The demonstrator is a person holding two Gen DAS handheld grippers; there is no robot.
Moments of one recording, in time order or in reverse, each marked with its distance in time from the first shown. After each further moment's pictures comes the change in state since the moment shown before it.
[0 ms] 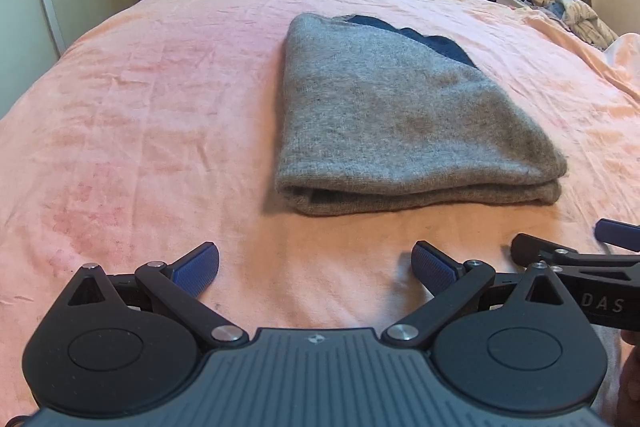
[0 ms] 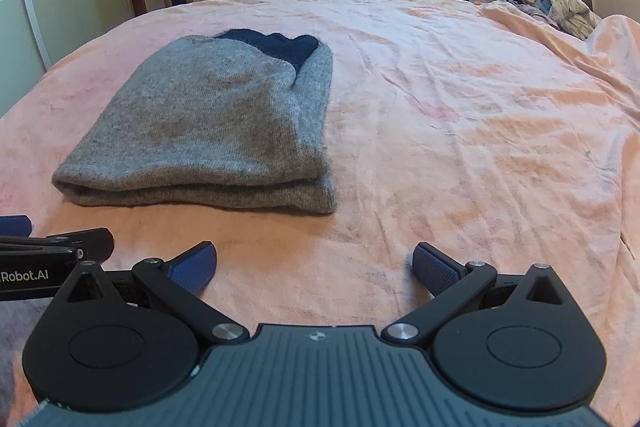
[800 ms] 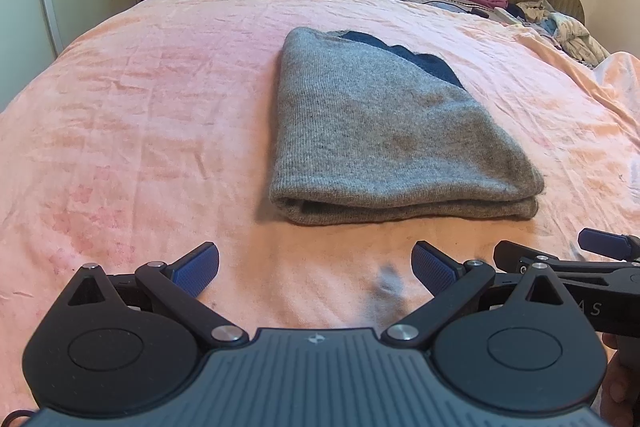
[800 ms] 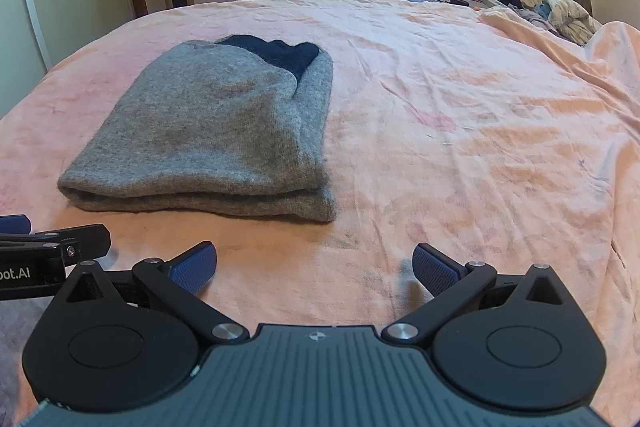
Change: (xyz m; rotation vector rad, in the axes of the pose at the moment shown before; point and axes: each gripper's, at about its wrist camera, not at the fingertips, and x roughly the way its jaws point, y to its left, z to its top) left arm -0.013 0.003 0.003 -0.032 -0.023 -0.031; right arm -0.008 -0.001 0.004 -0.010 -0.009 -0.002
